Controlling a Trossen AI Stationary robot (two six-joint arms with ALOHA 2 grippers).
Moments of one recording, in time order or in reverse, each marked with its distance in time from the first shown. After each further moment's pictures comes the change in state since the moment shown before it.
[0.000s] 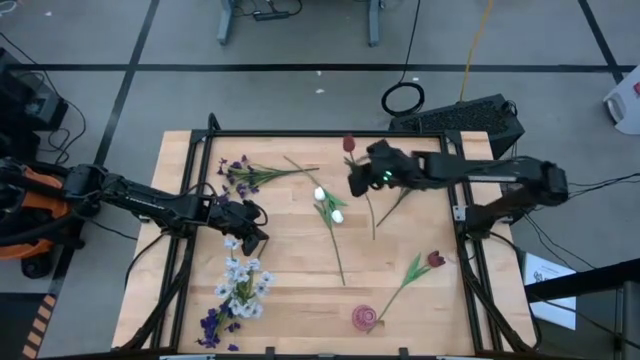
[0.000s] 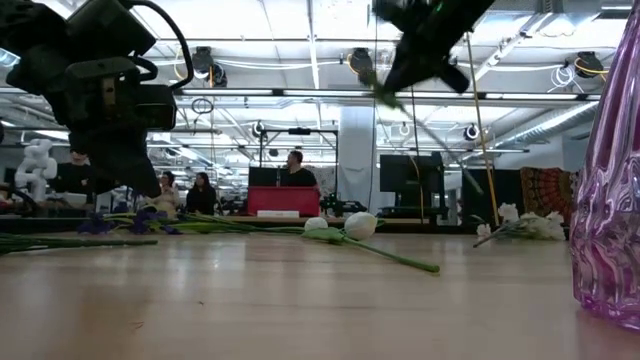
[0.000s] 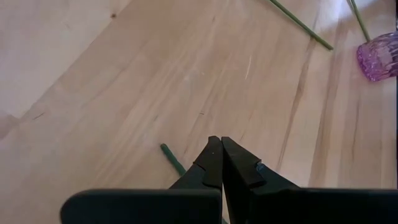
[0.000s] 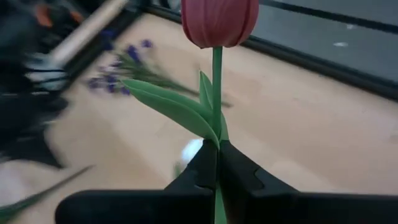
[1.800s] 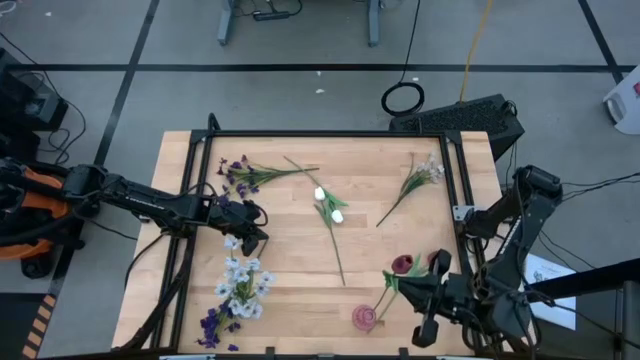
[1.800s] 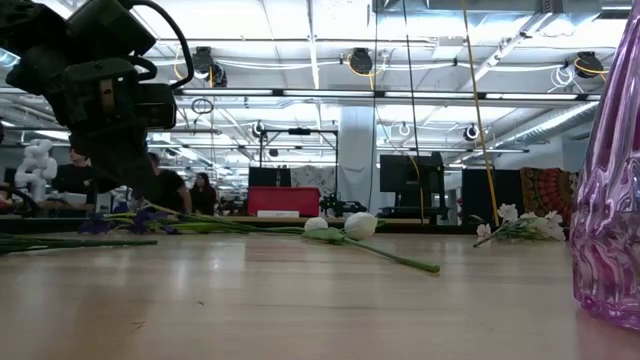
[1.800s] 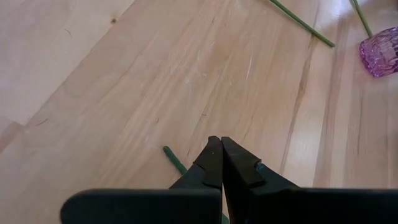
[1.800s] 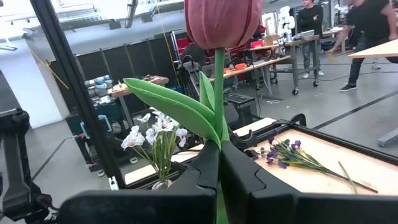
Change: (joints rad) left arm 0.000 0.000 0.000 -0.001 -0.006 0.031; right arm 1.148 0.131 0.000 0.965 1.059 -0.575
